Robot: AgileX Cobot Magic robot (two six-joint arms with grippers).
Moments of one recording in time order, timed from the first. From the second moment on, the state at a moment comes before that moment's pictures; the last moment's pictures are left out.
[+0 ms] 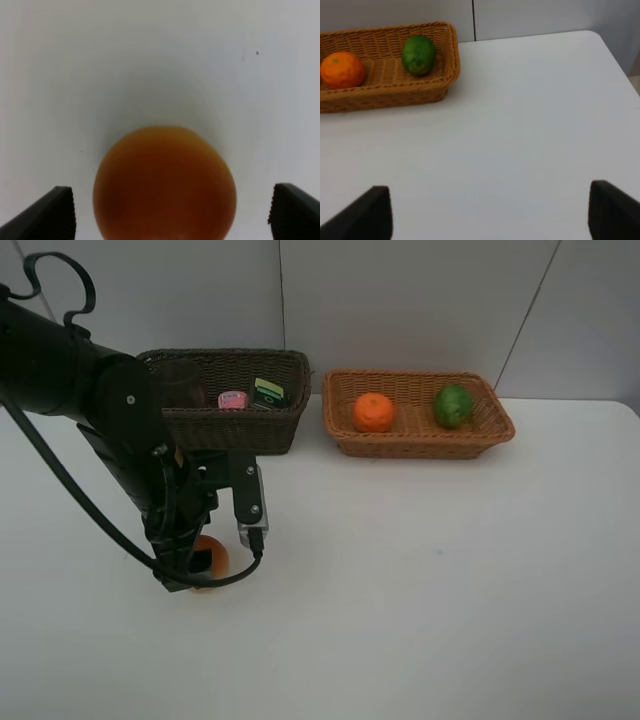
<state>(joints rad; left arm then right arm) -0.58 1.79 -0.87 -0.02 0.53 0.77 -0.08 0.00 -0.52 -0.08 1.06 0.09</state>
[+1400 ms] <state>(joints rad) -0.56 1.84 -0.81 -0.02 0.38 0.77 -0.08 0.00 -0.52 -0.08 1.06 0.09</state>
